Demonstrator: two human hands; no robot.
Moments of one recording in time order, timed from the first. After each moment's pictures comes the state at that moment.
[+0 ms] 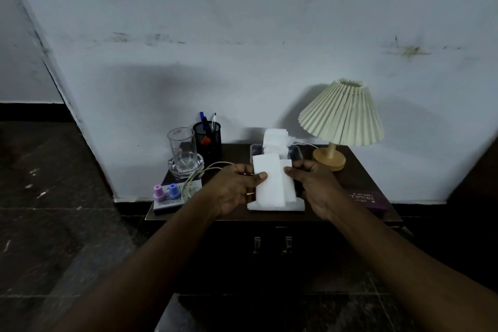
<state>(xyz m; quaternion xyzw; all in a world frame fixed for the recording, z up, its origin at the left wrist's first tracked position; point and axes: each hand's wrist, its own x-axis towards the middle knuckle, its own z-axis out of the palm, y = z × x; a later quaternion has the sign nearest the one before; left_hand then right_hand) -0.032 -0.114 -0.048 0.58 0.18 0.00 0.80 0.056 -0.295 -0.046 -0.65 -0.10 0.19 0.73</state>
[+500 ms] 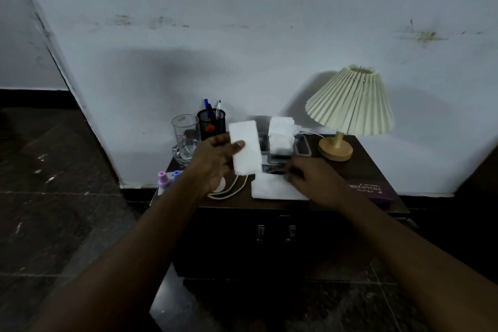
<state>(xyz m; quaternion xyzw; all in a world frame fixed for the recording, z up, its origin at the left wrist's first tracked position) -0.035 -0.072 -0.037 0.52 0.20 0.15 0.81 0.070 -0.310 -0.054 -0.86 -0.44 -0.01 0.27</state>
